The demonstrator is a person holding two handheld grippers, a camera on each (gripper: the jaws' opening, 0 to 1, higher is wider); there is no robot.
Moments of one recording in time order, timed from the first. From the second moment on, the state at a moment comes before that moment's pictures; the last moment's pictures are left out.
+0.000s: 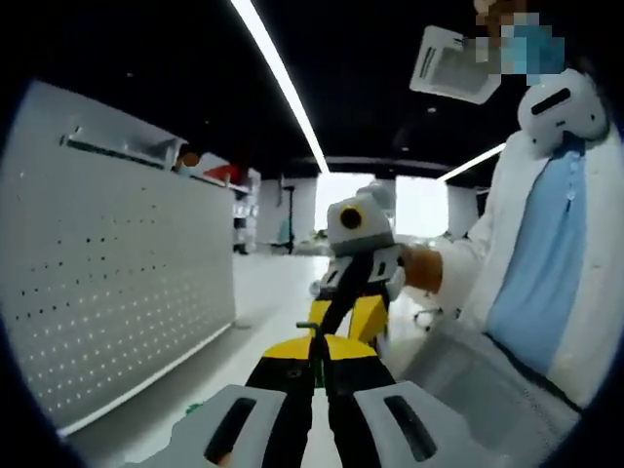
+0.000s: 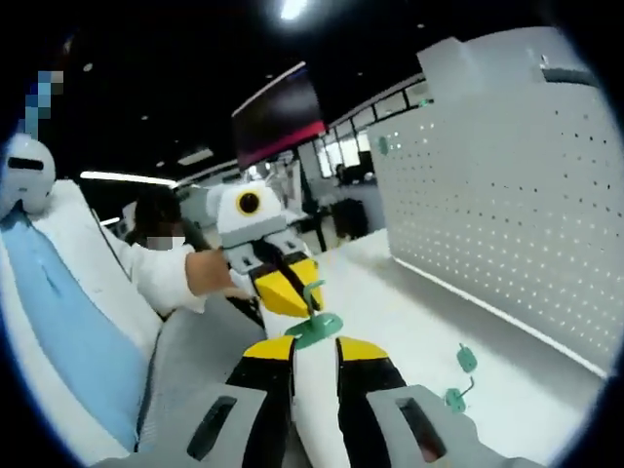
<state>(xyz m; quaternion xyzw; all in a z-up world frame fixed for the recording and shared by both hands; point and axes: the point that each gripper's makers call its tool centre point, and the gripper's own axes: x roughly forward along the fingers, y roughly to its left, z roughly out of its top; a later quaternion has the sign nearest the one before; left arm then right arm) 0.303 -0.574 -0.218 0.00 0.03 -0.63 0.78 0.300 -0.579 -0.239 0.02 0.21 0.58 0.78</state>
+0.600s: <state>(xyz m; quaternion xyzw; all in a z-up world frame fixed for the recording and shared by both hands) 0.291 -0.581 -0.202 0.04 -0.04 -0.64 0.76 0.296 -0.571 -0.236 0.13 0.27 0.58 0.75</state>
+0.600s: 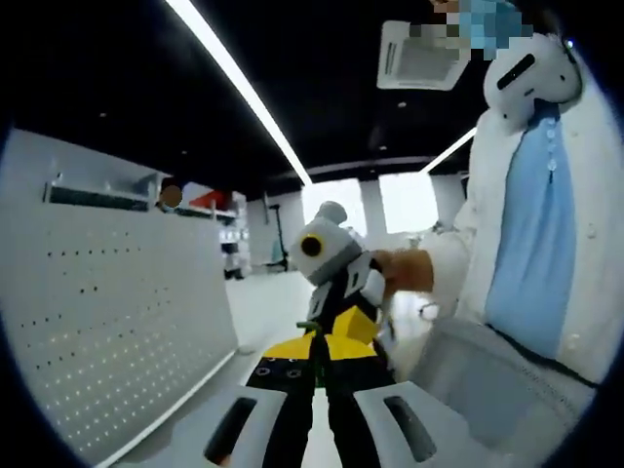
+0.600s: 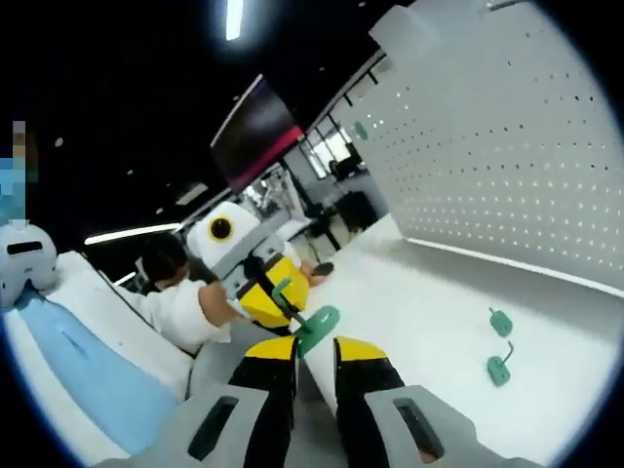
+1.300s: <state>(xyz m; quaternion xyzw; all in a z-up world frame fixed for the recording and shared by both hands) 0.301 -0.584 -0.206 0.07 -0.04 -0.61 0.79 0.317 -0.583 -0.230 0.21 0.27 0.53 0.78</state>
